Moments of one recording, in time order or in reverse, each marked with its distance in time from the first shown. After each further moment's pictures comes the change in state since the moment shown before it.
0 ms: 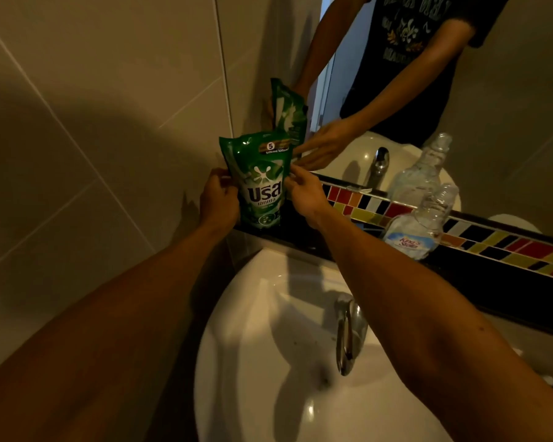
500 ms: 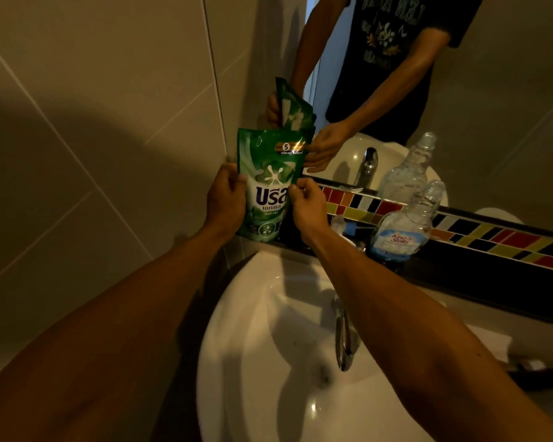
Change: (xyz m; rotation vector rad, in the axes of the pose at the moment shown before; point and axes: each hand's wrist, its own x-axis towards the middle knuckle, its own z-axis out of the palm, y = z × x) left_hand -0.018 0.028 0.009 -0.021 -0.058 0.194; right_hand -0.027 0.017 0.006 0.109 0.300 -0.021
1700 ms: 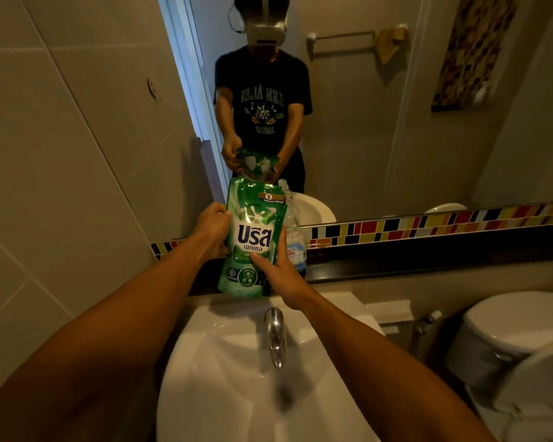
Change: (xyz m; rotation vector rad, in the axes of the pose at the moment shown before) left_hand -0.091 0.179 0.089 -0.058 -0.431 -0.284; right_hand -0.164 -0.036 -0.150 0.212 -0.067 -0.049
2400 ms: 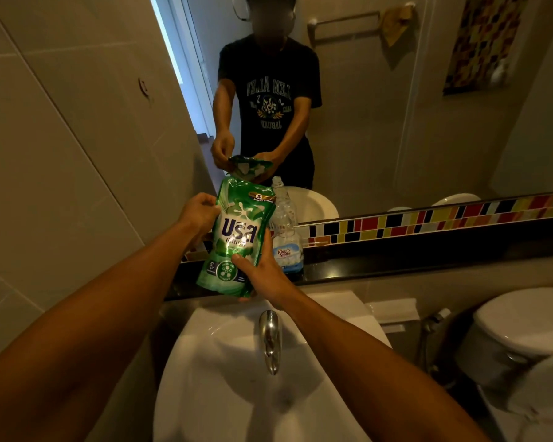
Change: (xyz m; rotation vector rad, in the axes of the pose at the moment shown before) left_hand 0.032 0.017 0.000 0.175 0.073 0.069; right_hand 0.014 -0.003 0.002 0.017 -0.057 -0.032
